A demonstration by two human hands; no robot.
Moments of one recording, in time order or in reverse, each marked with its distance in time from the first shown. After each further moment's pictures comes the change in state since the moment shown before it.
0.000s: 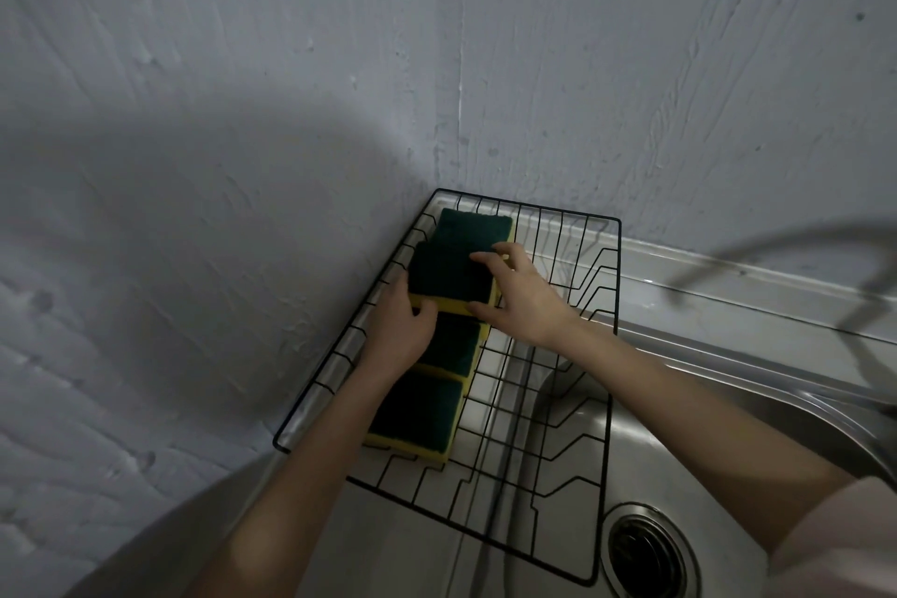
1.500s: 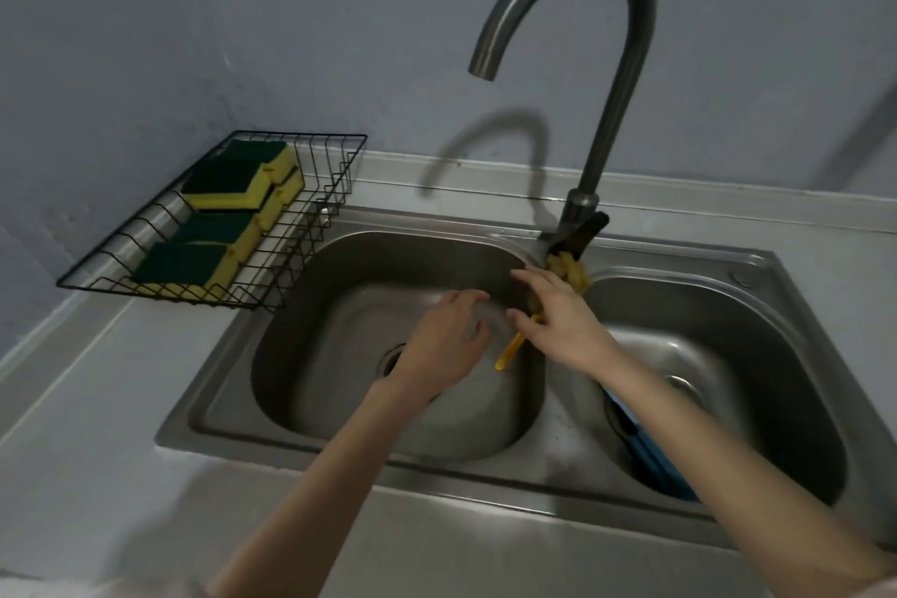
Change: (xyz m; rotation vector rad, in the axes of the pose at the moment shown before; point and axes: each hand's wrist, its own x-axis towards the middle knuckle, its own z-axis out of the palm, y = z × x) left_hand -0.268 0.105 0.249 0.345 -0.325 0.426; right_hand -0.377 0.156 -0.074 0.094 0.167 0.301
